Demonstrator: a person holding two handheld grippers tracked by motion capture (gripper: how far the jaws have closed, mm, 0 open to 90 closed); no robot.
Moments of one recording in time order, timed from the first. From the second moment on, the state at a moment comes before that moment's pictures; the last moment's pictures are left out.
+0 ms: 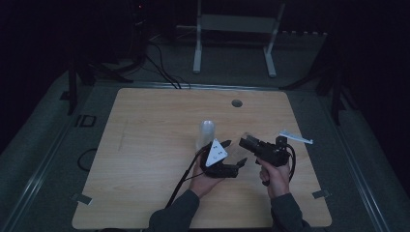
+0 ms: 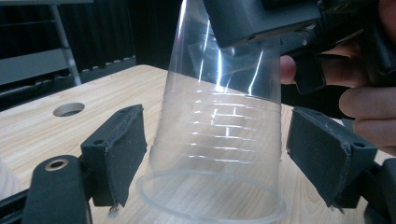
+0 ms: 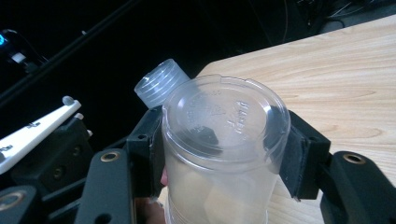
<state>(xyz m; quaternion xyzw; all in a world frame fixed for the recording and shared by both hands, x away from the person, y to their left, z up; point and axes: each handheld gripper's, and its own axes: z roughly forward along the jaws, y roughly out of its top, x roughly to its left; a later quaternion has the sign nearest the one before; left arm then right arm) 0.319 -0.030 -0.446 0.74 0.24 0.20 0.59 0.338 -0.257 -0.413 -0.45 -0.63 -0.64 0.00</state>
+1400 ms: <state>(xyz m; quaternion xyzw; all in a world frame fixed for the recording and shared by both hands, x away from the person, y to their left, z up) 0.317 -0.024 -0.442 0.75 0.24 0.20 0.59 0.333 -0.262 -0.410 -0.41 -0.67 -0.62 -0.02</state>
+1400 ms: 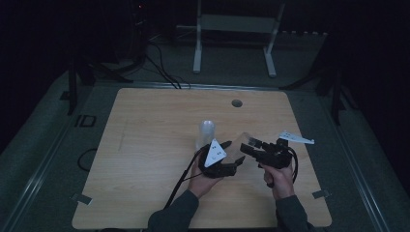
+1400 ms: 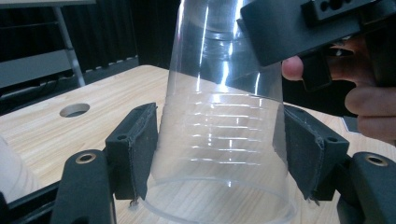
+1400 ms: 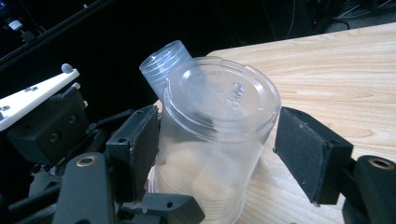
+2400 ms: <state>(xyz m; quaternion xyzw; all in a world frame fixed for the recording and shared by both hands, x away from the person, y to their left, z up) 0.317 -0.008 -0.437 0.75 0.24 0.21 0.58 0.326 -0.279 -0.412 -0.41 -0.69 -0.60 -0.03</state>
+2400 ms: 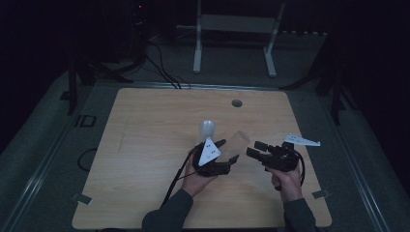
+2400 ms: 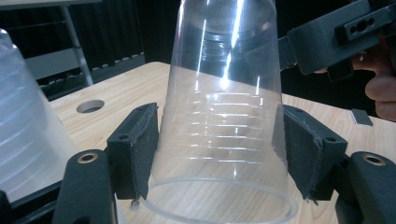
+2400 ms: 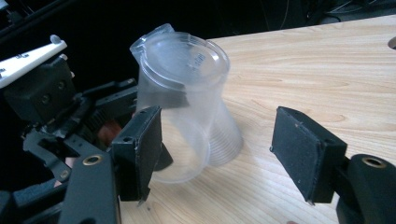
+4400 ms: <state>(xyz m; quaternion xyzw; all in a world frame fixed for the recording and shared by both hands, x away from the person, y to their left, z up) 0.327 0.012 -0.427 0.80 0.20 0.18 0.54 0.321 -0.276 -0.393 -0.35 -0.82 -0.43 -0.15</state>
